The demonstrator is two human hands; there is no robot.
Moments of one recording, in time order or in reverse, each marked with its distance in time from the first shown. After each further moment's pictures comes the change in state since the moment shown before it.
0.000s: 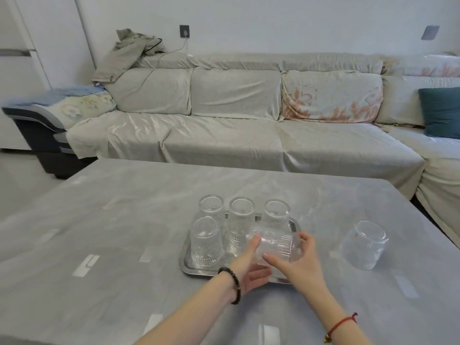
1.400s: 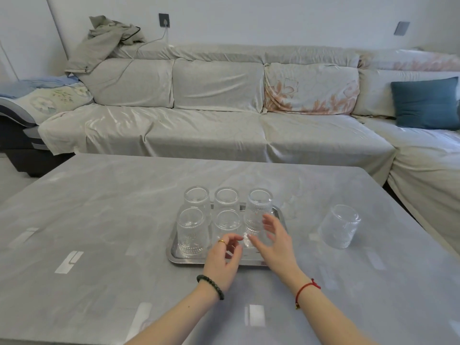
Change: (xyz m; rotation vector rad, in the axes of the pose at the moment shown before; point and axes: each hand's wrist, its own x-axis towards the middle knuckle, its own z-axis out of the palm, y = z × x) left_hand -0.017 -0.024 -0.015 0.590 0.249 0.731; right_hand 0.004 0.007 0.012 -0.121 -0.061 -0.133
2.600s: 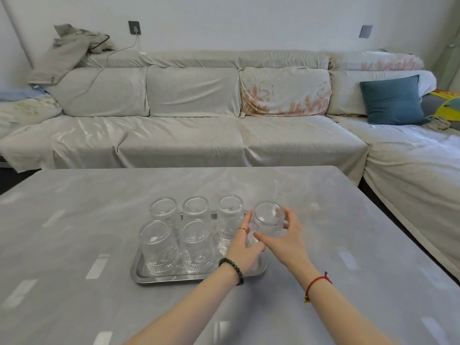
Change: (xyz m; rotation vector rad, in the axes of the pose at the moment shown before) left_hand 0.044 0.043 0.093 -0.299 -0.304 -0.136; right_hand 0.027 0.022 -0.077 -0.006 0.201 0.118
